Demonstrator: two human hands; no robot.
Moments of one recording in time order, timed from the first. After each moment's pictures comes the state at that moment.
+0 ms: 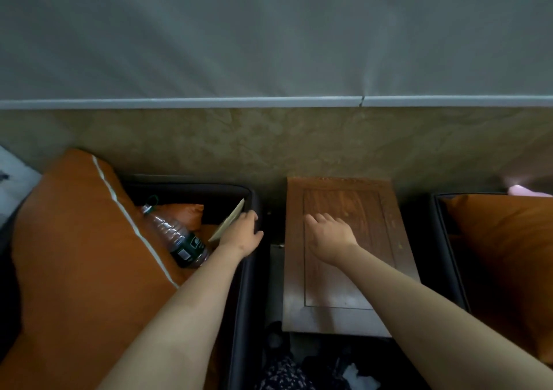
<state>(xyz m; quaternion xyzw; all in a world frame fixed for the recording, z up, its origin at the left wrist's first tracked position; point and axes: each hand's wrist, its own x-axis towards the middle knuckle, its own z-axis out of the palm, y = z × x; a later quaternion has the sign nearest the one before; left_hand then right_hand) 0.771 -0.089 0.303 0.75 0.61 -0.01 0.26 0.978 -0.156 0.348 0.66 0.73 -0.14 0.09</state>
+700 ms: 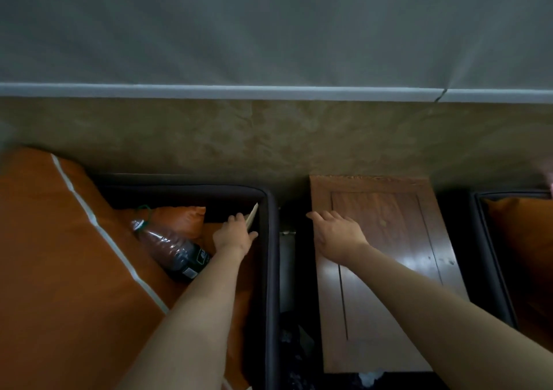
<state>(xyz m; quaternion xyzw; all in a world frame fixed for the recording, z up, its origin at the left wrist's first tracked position) 0.711 0.029 0.224 0.70 0.66 -0.14 0.23 0.926 -0.043 0.305 0.66 0.71 -0.22 0.11</state>
